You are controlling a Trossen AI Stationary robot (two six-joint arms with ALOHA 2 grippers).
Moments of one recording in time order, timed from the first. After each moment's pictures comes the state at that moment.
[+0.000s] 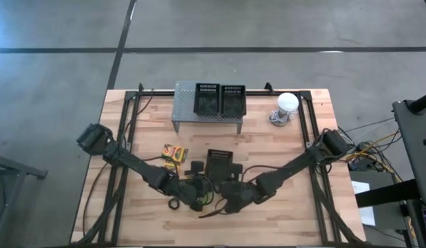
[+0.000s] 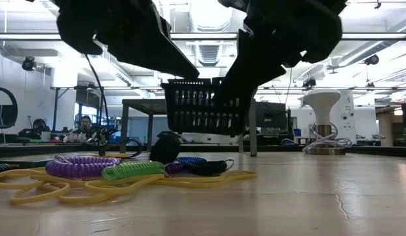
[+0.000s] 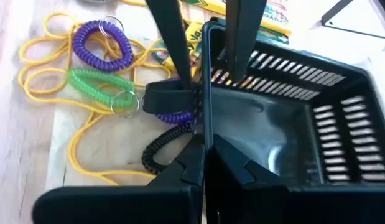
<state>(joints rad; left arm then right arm) -0.49 1.75 0.98 0.06 -0.55 -0.04 0.49 1.91 1.25 -0.30 0.58 0.34</state>
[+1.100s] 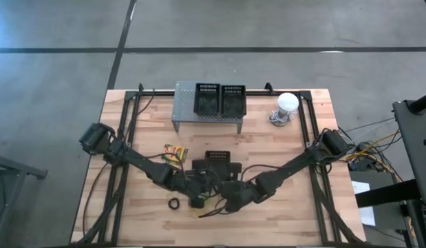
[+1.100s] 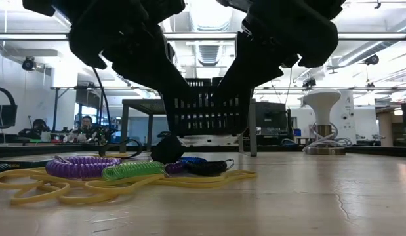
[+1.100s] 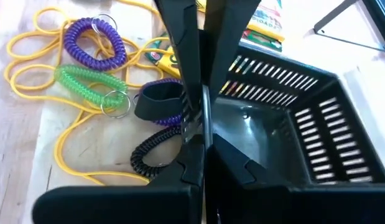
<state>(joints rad) -0.42 1.77 0.98 0.00 -0.42 -0.15 0.48 1.91 1.25 -0.28 0.60 0.27</state>
